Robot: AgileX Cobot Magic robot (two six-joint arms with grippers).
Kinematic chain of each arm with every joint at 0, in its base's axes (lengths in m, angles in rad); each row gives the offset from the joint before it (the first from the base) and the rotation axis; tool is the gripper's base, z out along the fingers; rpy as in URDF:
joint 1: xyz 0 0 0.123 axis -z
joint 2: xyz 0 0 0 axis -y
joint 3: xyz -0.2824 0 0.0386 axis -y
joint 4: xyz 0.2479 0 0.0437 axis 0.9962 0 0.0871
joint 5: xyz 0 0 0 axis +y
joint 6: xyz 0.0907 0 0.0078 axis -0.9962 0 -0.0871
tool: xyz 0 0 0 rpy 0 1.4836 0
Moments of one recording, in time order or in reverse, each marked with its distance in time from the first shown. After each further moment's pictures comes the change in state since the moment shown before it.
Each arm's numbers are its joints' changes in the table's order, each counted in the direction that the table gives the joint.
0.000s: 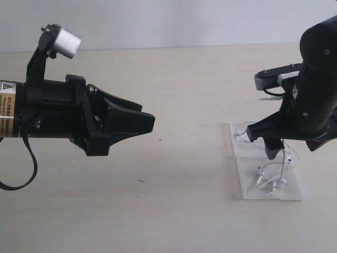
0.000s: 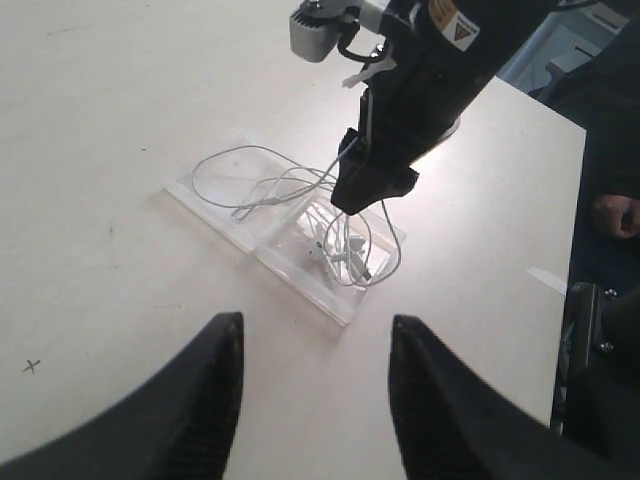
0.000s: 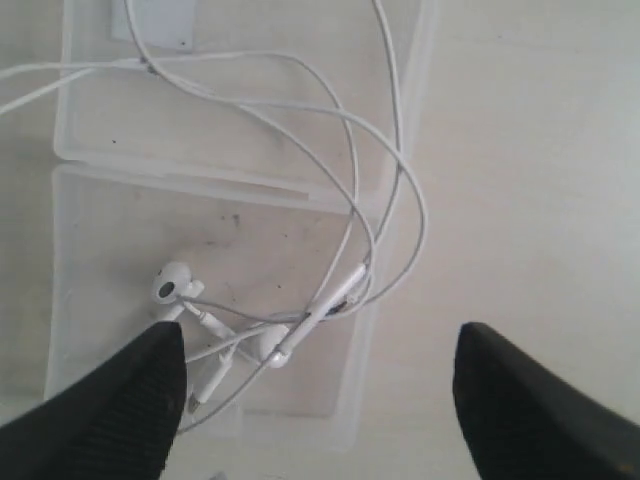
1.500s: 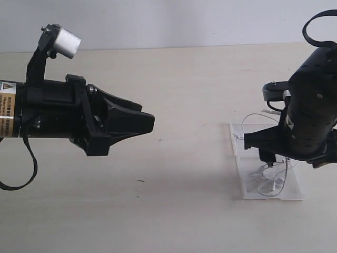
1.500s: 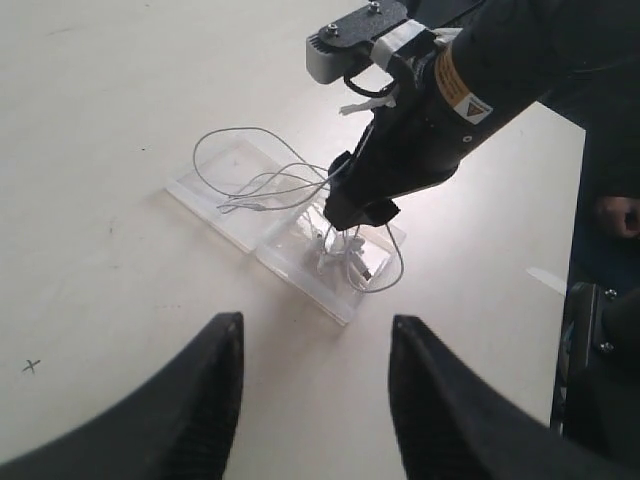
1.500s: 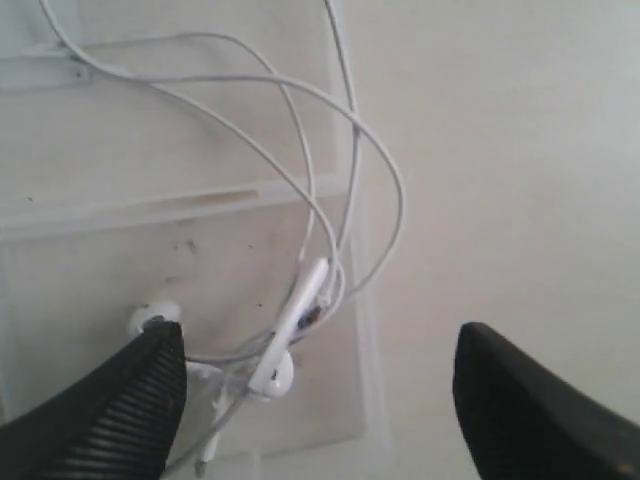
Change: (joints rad) left arm 0.000 0.000 0.000 0.000 0.000 0.000; right arm -0.099 0.000 -0.135 -0.212 -0.119 -0.555
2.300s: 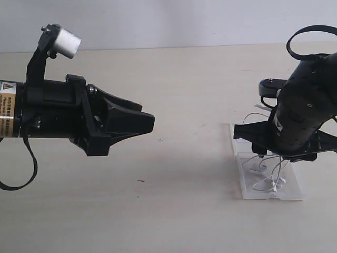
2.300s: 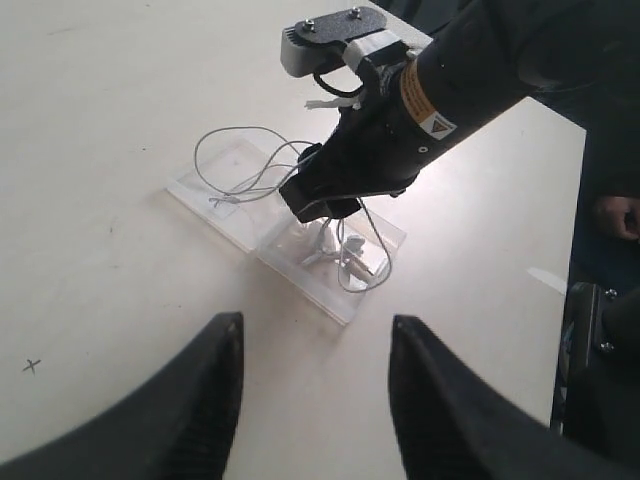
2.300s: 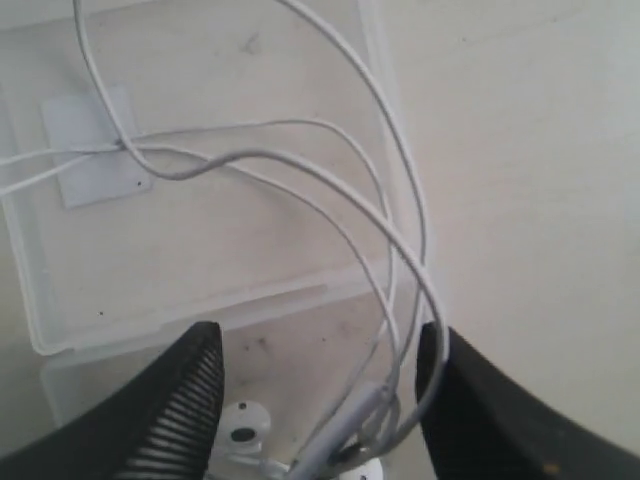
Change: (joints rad) left arm 0.000 0.000 0.000 0.000 0.000 0.000; right arm 0.000 -0.067 0.000 -0.087 -0.161 -0.216
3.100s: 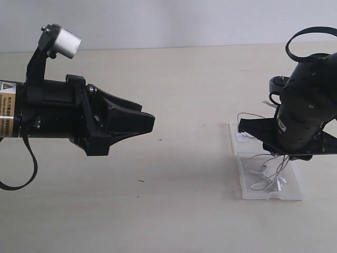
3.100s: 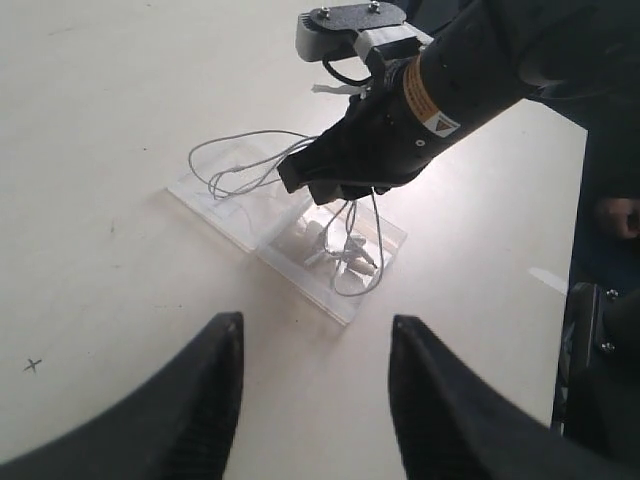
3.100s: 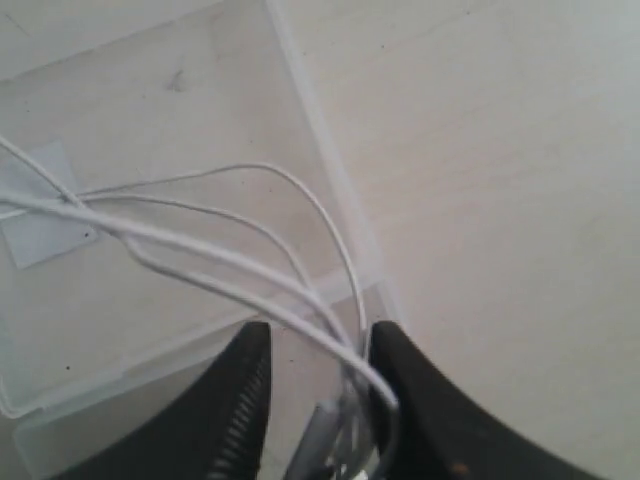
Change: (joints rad) left arm 0.000 0.000 0.000 0.000 0.002 0.000; right arm 0.000 0.000 0.000 -0.072 0.032 -0.205
